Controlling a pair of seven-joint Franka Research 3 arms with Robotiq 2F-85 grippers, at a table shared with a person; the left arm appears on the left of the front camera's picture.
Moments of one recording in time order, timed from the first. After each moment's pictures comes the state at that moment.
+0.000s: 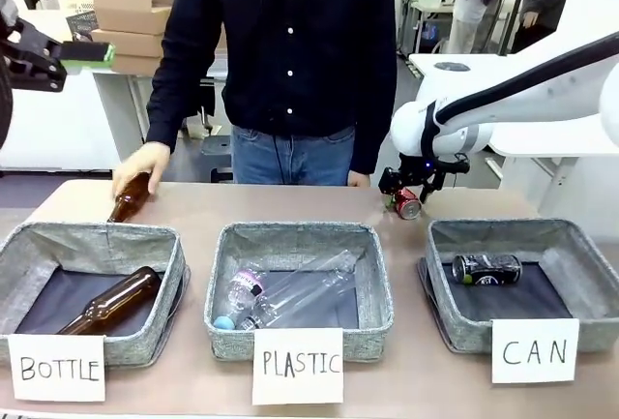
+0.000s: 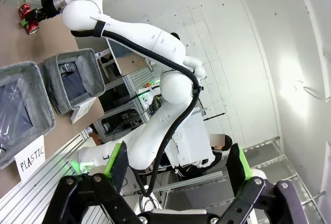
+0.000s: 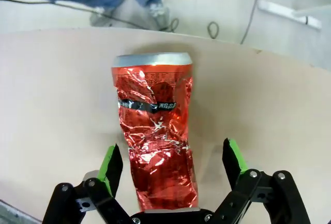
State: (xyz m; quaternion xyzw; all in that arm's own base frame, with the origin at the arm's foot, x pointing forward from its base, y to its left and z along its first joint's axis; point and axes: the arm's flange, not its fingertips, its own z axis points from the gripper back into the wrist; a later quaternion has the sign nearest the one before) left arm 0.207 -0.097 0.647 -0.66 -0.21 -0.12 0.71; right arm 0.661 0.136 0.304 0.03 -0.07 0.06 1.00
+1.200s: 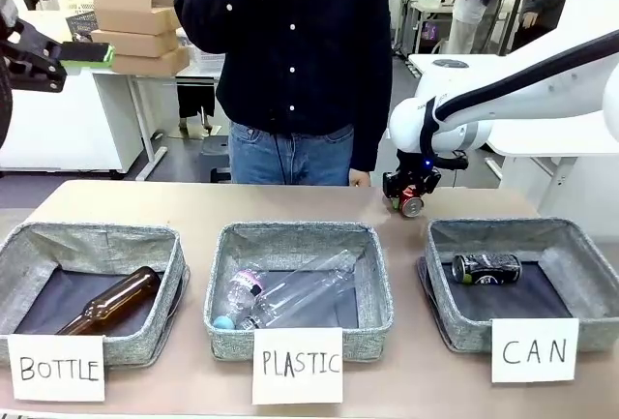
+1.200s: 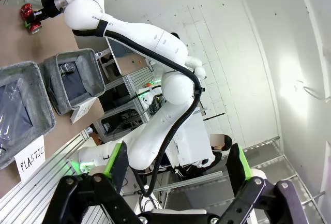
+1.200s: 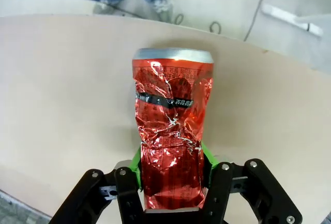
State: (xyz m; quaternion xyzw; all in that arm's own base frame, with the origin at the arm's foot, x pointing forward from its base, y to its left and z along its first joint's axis) left arm 0.207 -0.097 0.647 -0.66 -0.21 -0.12 0.71; right arm 0.657 0.138 0.314 0.03 -0.07 0.09 0.99
